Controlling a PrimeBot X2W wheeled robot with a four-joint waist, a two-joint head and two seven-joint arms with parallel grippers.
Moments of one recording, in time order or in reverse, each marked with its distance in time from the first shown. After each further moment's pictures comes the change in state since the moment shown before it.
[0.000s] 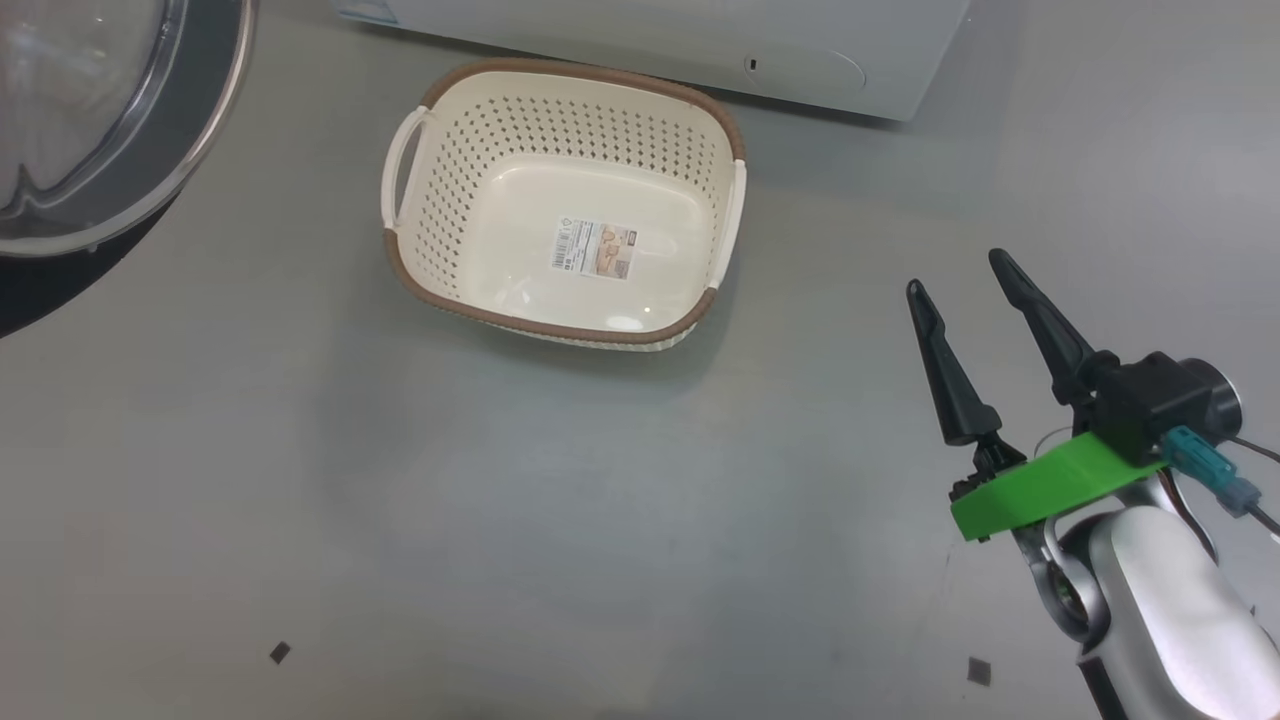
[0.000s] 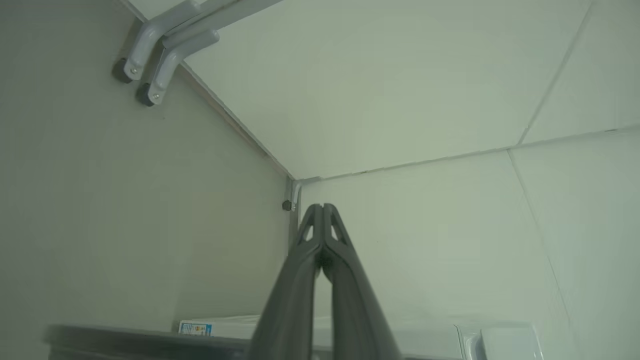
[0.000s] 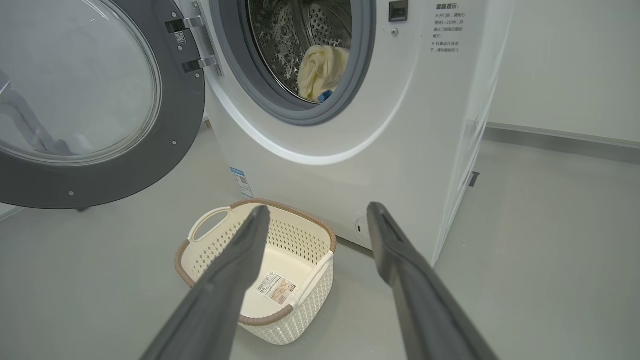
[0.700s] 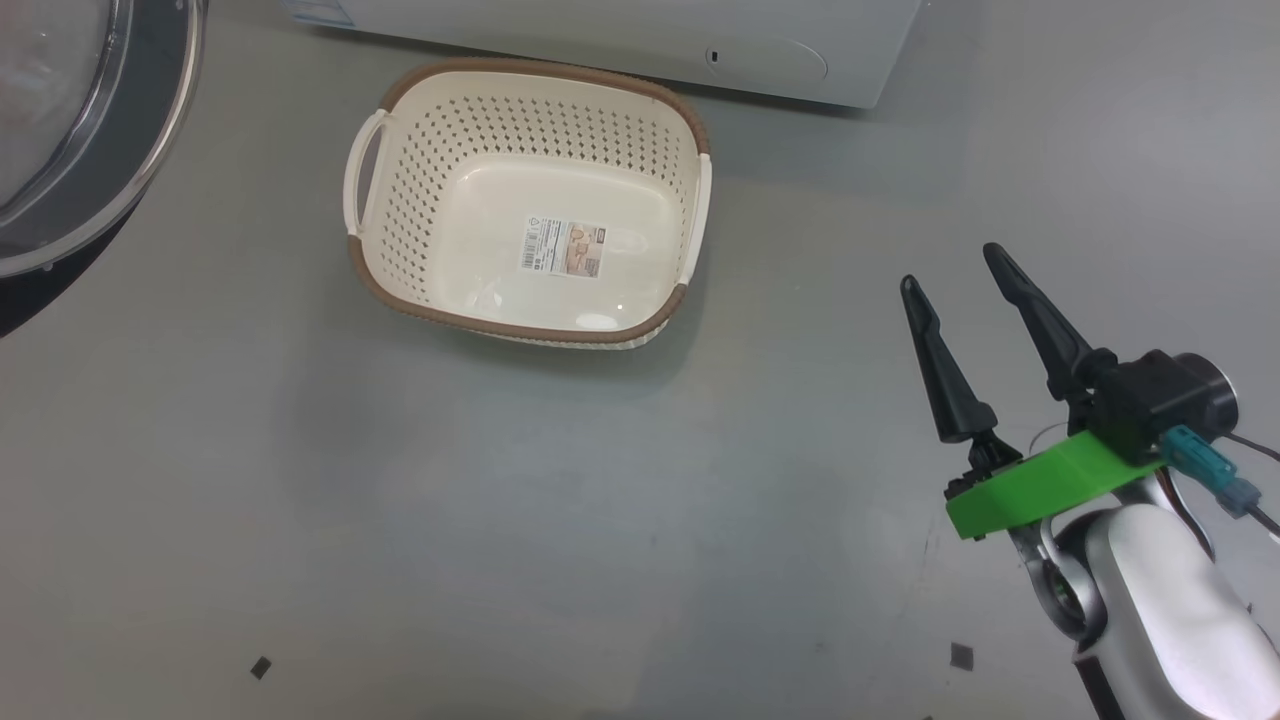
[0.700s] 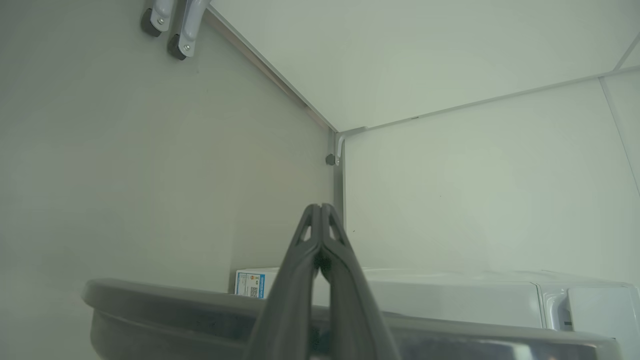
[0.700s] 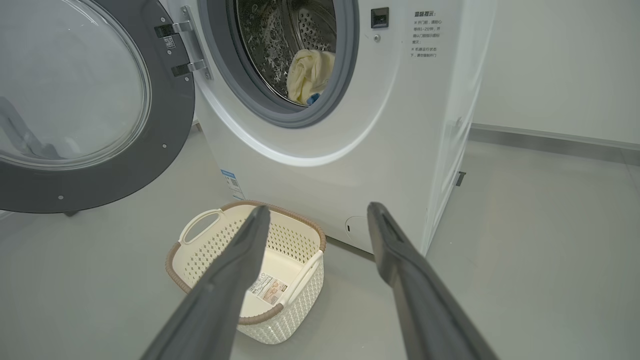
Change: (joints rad) left arm -0.114 0.046 -0.146 0.235 0.081 -0.027 0.108; right arm 0.000 0.003 0.004 -0.018 0.000 0.000 0.000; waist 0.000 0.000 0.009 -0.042
